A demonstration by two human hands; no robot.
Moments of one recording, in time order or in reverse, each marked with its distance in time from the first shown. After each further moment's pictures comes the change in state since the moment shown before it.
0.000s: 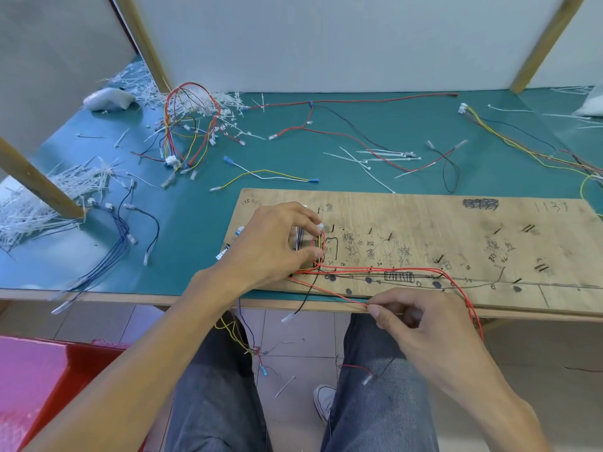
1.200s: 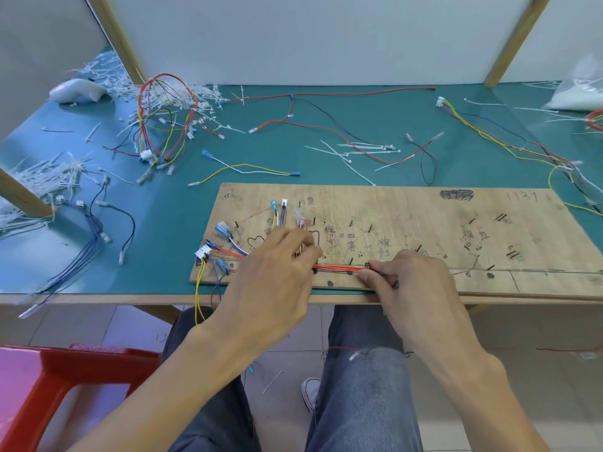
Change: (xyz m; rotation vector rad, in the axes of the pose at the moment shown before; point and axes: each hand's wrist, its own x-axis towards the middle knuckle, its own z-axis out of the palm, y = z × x) left_hand -0.054 0.040 0.035 0.351 0.127 0.192; right_hand 0.024 -0.014 -0.010 -0.422 0.162 0.027
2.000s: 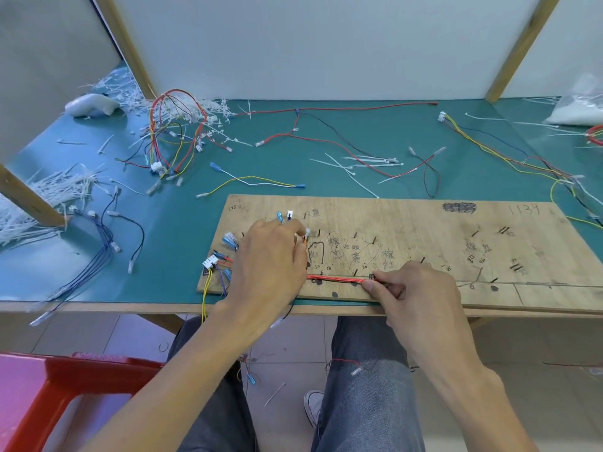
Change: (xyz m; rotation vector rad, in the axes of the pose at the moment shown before) left_hand 0.035 -0.018 0.007 -0.050 0.110 -0.382; right_hand -0.002 0.003 0.007 0.114 0.118 -0.012
